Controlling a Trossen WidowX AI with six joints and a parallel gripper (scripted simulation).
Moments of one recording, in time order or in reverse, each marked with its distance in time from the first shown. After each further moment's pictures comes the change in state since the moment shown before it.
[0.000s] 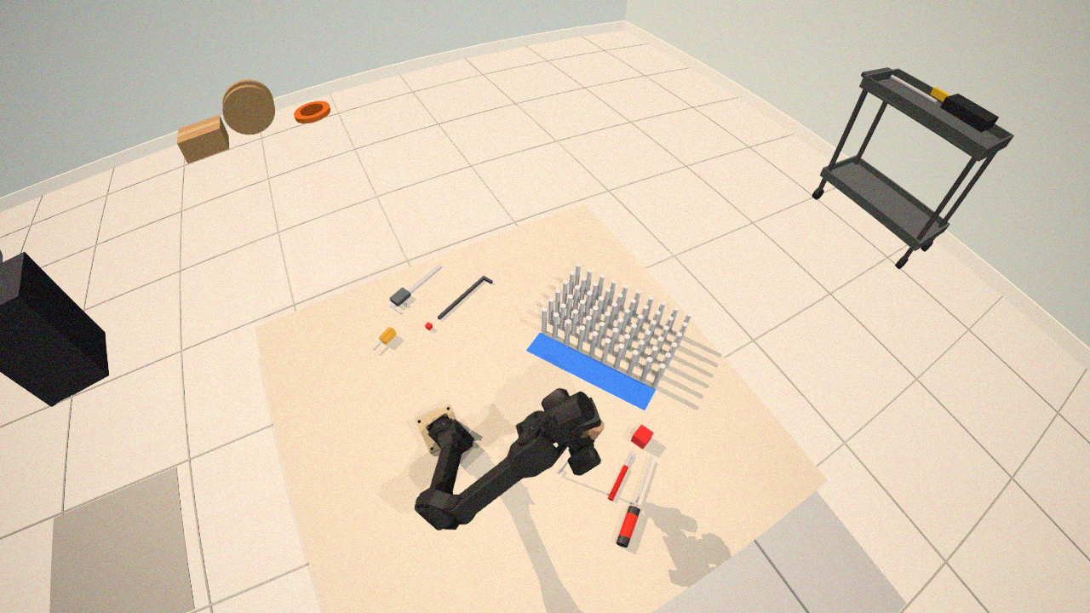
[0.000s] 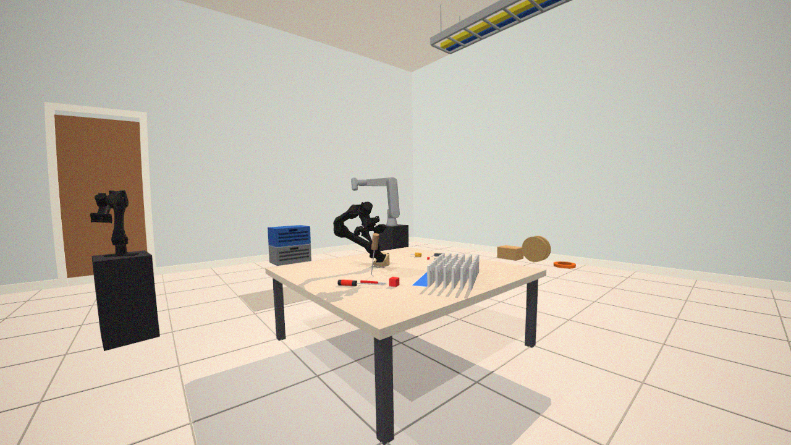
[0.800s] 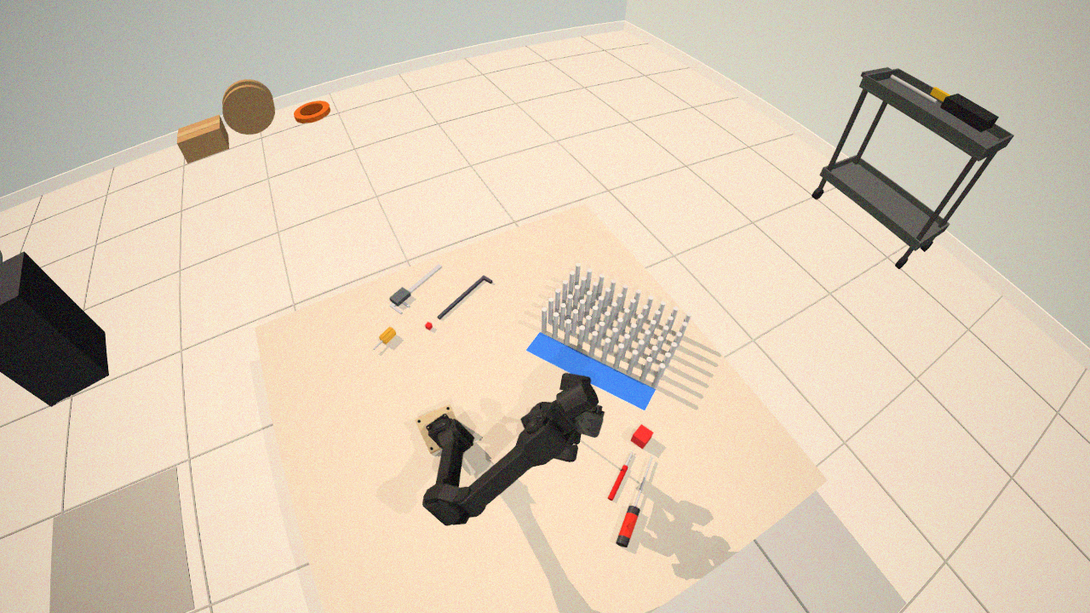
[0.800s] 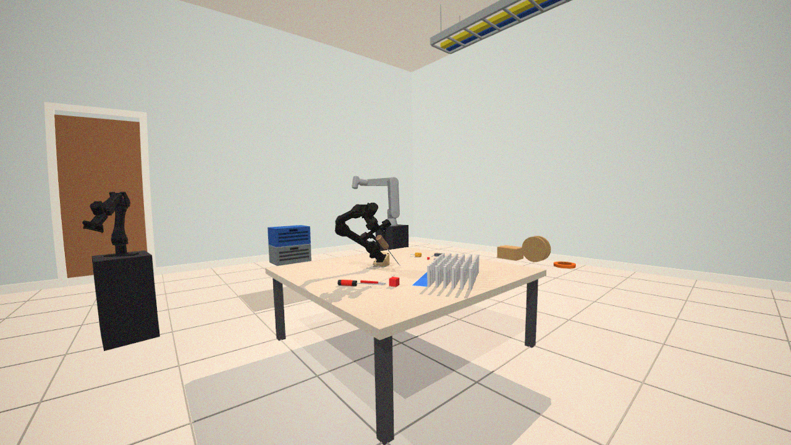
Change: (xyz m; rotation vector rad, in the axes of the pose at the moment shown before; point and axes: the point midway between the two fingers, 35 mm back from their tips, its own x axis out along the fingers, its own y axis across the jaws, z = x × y) arm 0.010 0.038 0.004 0.753 0.102 0.123
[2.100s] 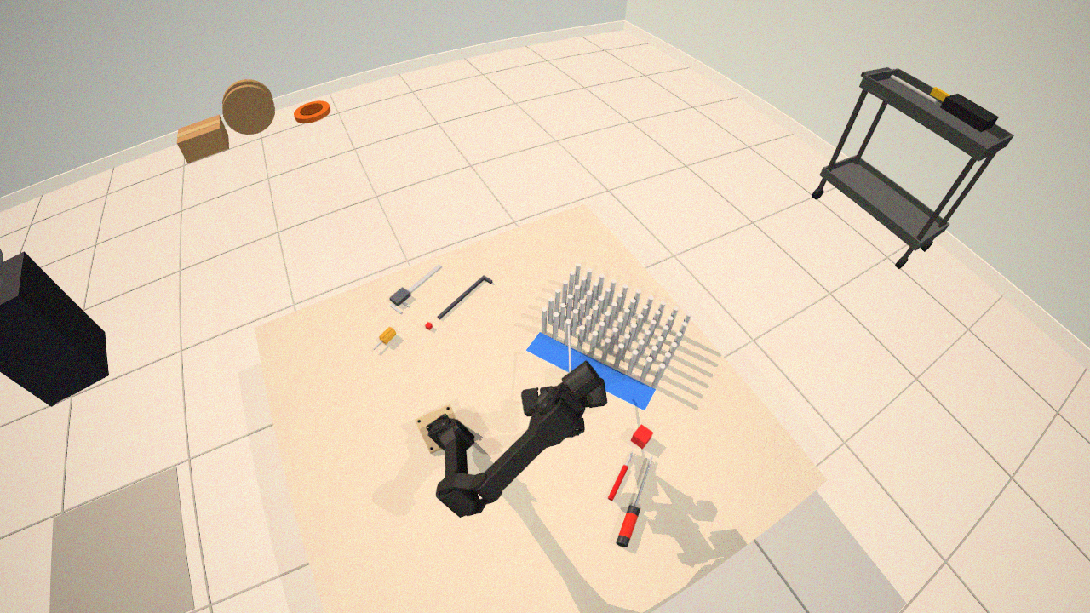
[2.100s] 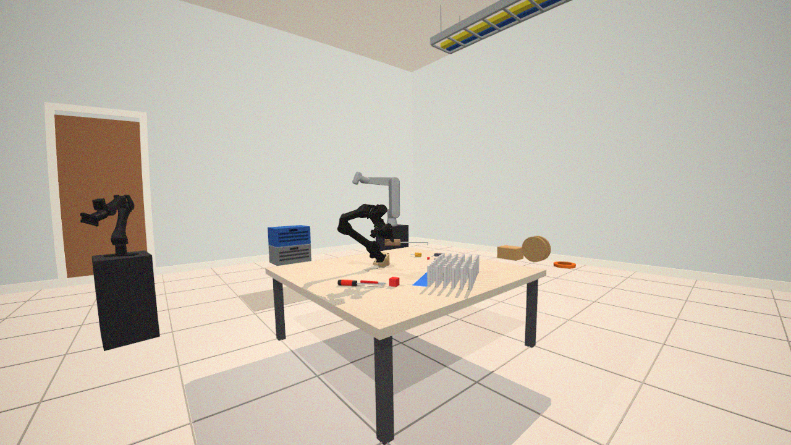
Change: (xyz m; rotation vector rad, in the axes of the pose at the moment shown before) arm 0.018 0.042 -0.042 1.241 0.268 -0.083
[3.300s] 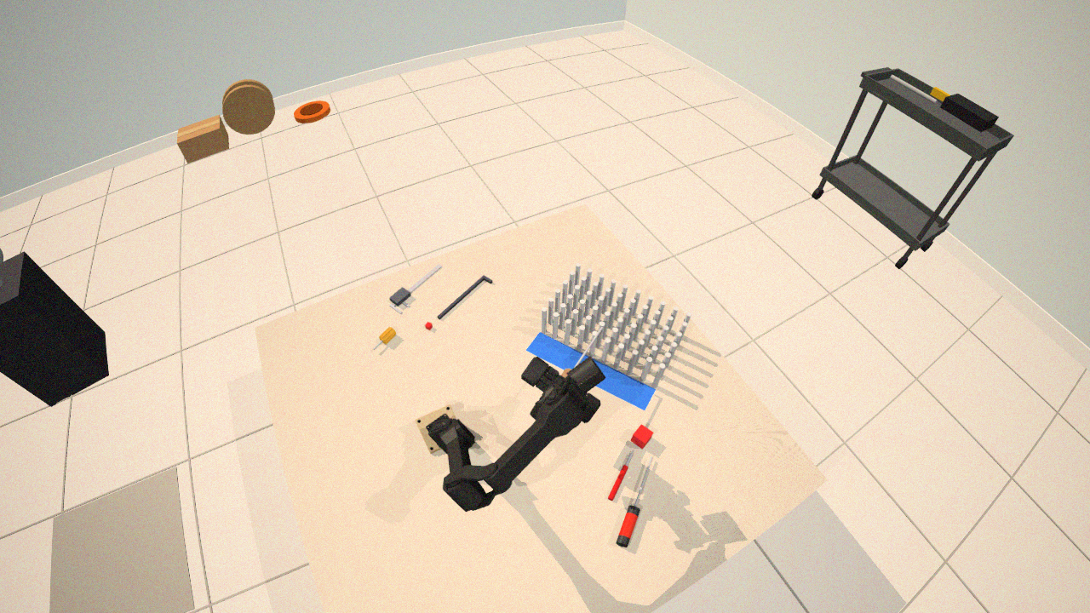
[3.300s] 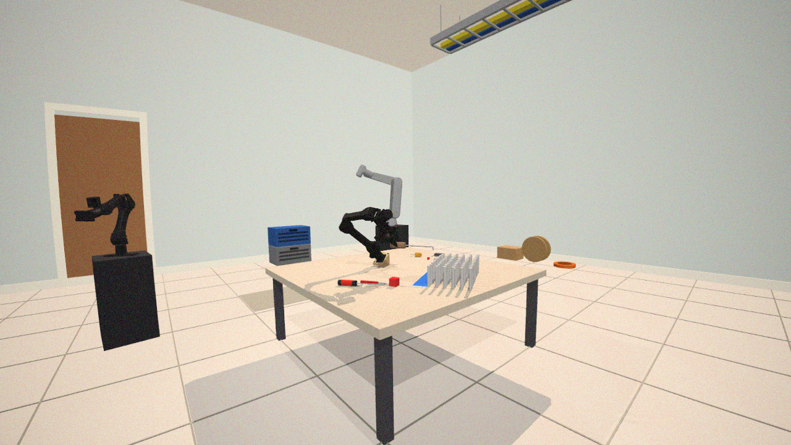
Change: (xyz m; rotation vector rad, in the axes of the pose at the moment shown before) arm 0.030 -0.018 -0.021 0.778 0.024 -0.170
